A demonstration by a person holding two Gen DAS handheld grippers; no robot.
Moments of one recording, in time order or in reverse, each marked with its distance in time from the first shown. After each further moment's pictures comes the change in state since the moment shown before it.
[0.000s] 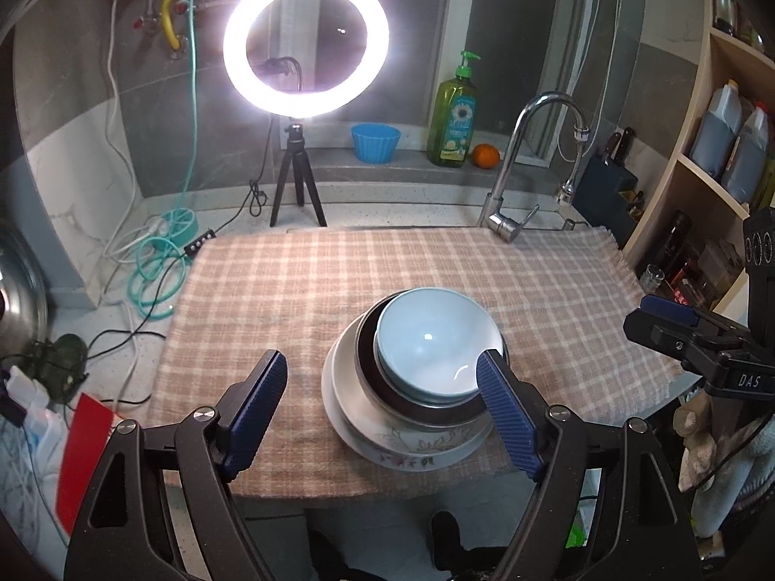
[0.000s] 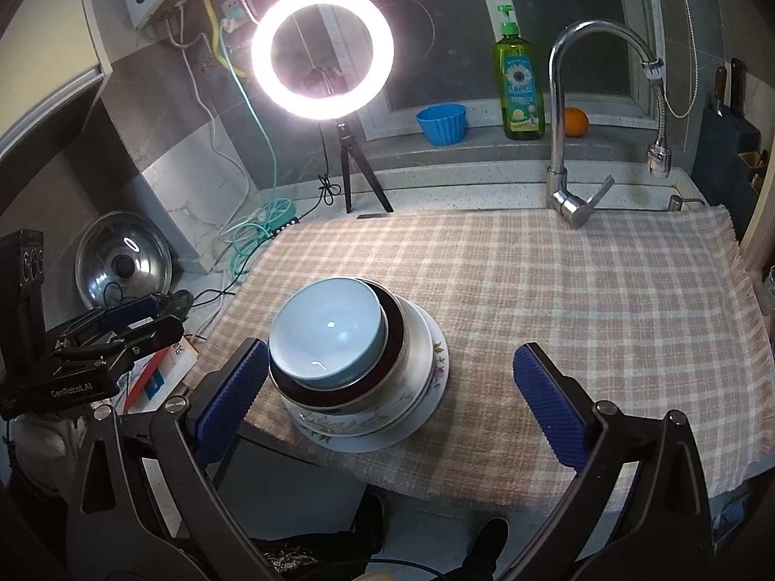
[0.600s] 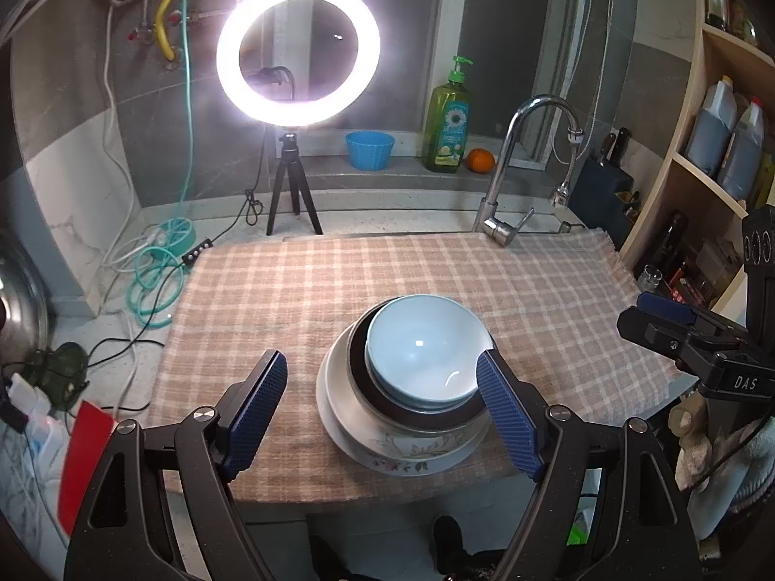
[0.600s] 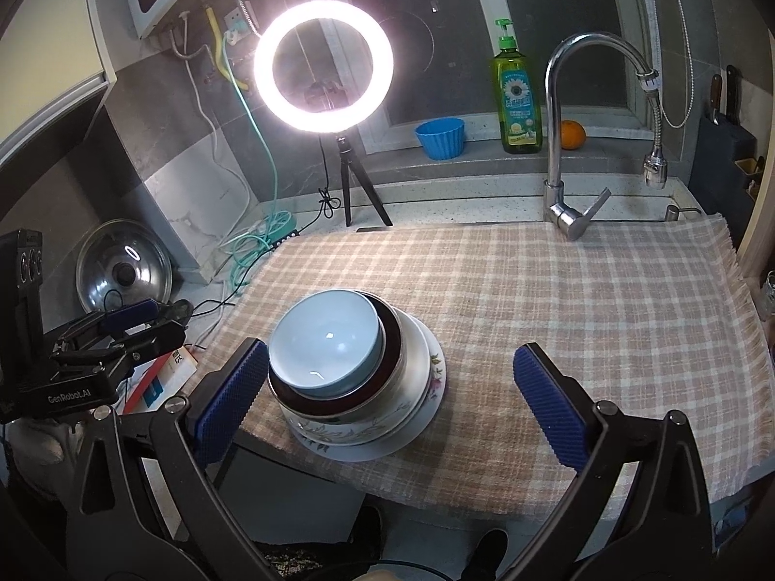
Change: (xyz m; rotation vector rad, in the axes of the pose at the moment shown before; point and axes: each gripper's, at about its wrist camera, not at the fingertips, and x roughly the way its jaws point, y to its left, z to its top) left arm -0.004 -0.009 0.001 0.010 -0.017 0.005; right arm -0.006 0.001 -0.001 -0.005 -0.040 -0.002
